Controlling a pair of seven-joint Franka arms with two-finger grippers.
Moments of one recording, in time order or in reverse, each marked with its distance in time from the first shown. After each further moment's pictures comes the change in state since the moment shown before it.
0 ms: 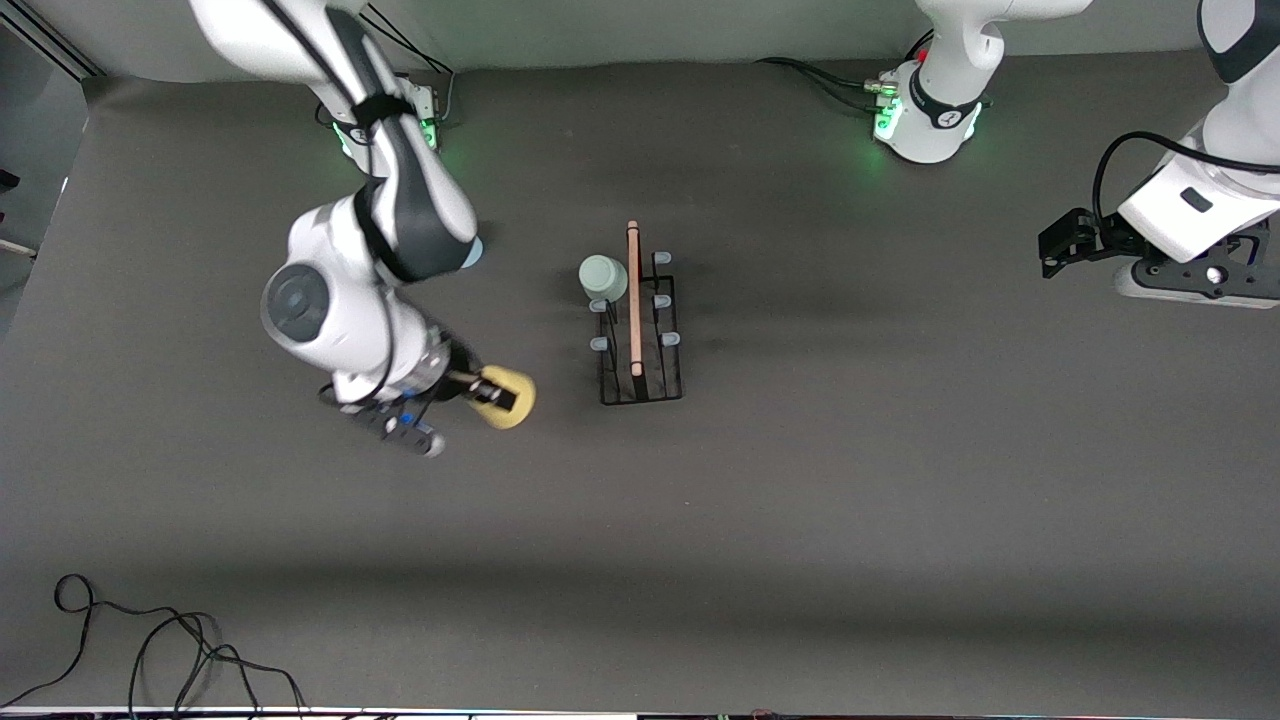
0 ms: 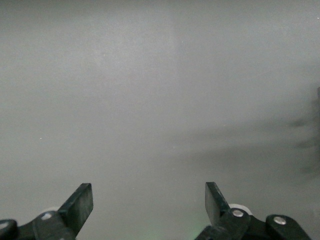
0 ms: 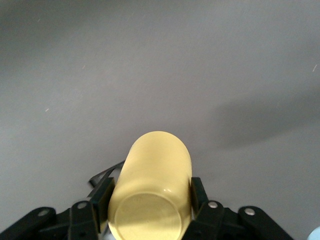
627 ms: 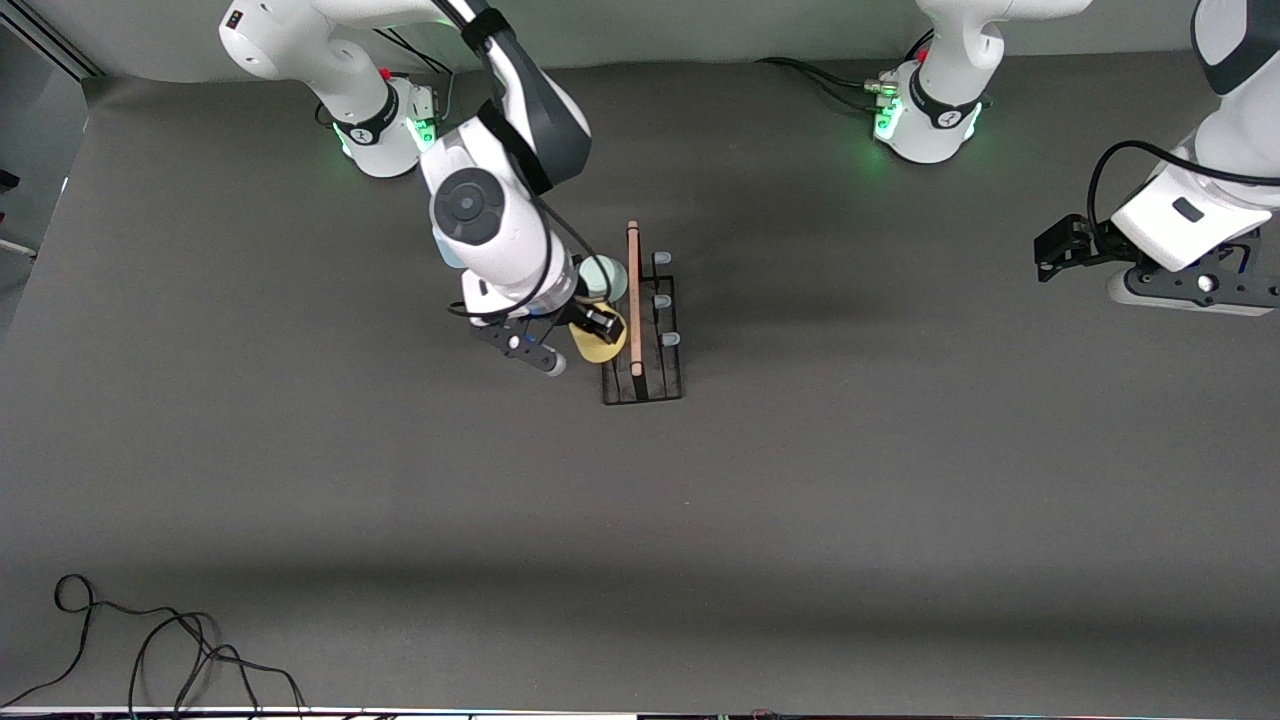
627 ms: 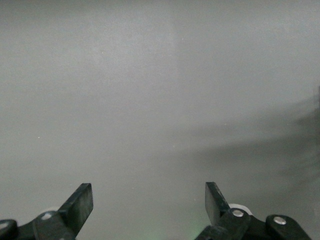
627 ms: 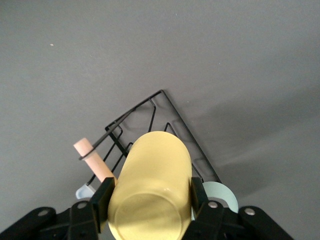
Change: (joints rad) left arm -0.001 0.016 0.001 0.000 0.000 0.000 -0.001; right arm 0.225 0.002 0.000 -0.038 -0.034 0.044 0.265
